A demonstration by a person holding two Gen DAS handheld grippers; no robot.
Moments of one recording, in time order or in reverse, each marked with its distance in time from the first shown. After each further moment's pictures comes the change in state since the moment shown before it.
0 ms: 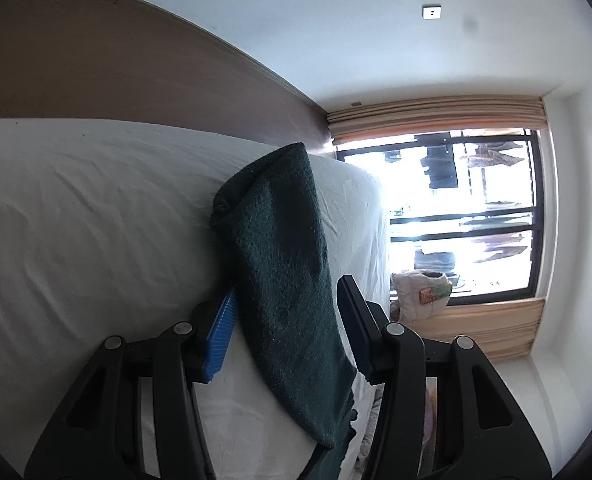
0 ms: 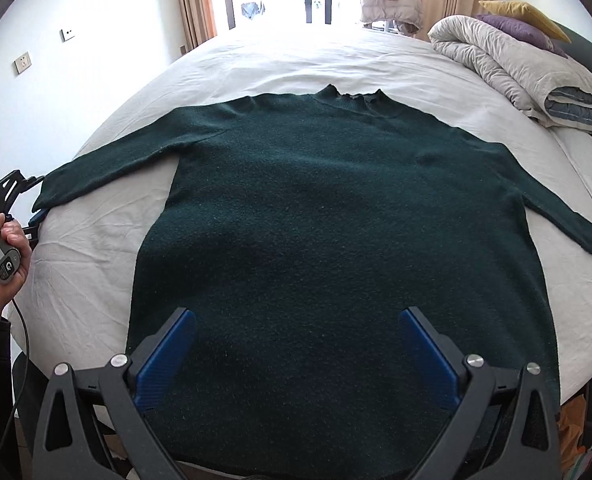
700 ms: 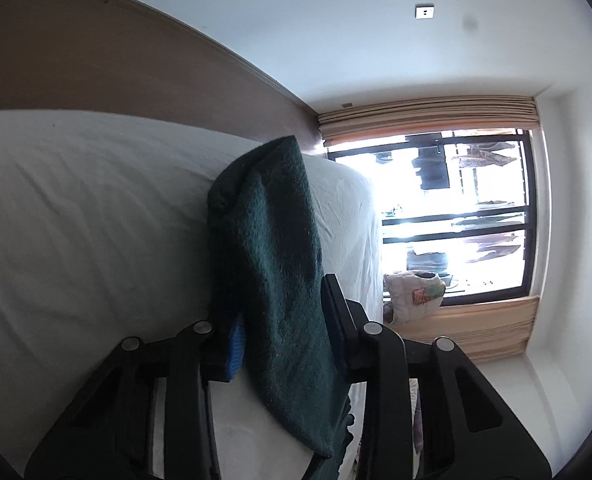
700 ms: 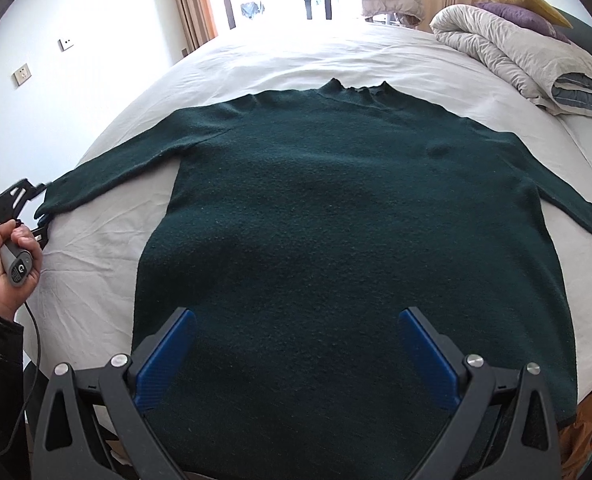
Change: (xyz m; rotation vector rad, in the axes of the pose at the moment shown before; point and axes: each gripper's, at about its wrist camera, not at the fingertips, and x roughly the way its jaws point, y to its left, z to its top) left arm 0.014 0.027 -0.029 0.026 0.002 -0.041; right arm 0.013 -0.002 0.004 0.026 0.005 0.049
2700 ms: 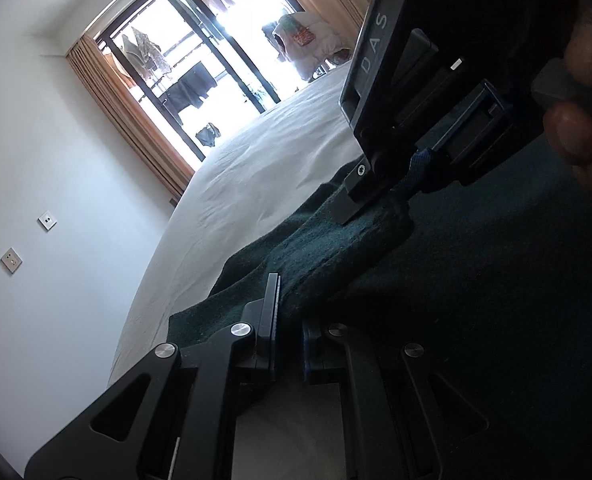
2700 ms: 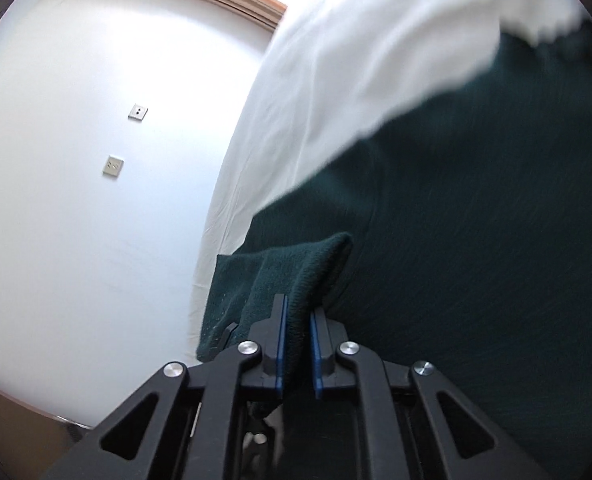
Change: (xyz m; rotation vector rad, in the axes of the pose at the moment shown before) left arm 0.091 -0.120 -0.365 2.036 -0.023 0.295; right arm 0.186 -0.007 0.215 0.221 0.162 0.769
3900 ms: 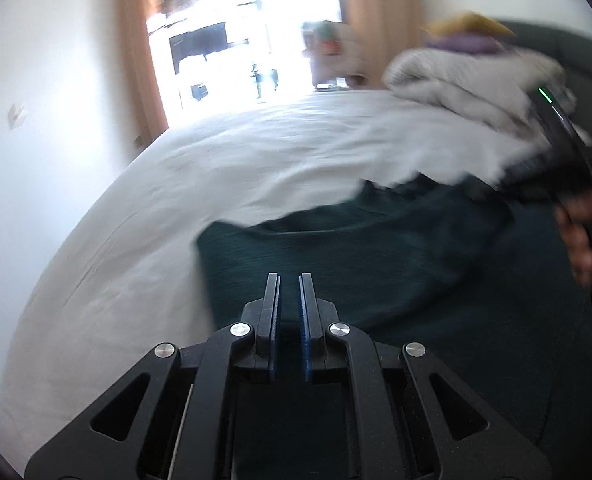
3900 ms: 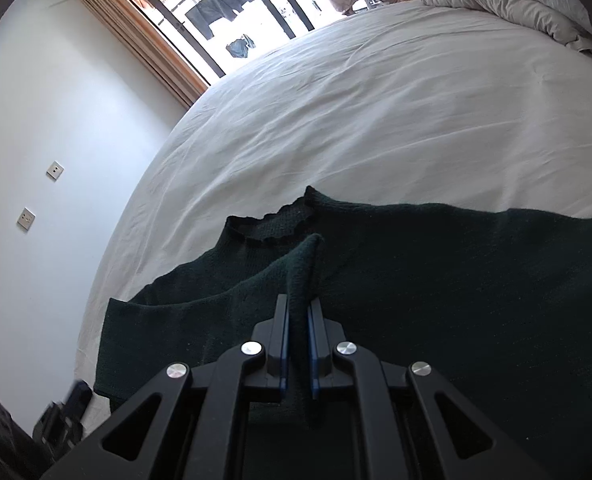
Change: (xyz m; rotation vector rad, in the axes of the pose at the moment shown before) left arm 0.007 0.083 0.042 -0.482 0.061 -0.206; right arm -0.167 -0.116 0.033 -0.017 -0.269 -0.401
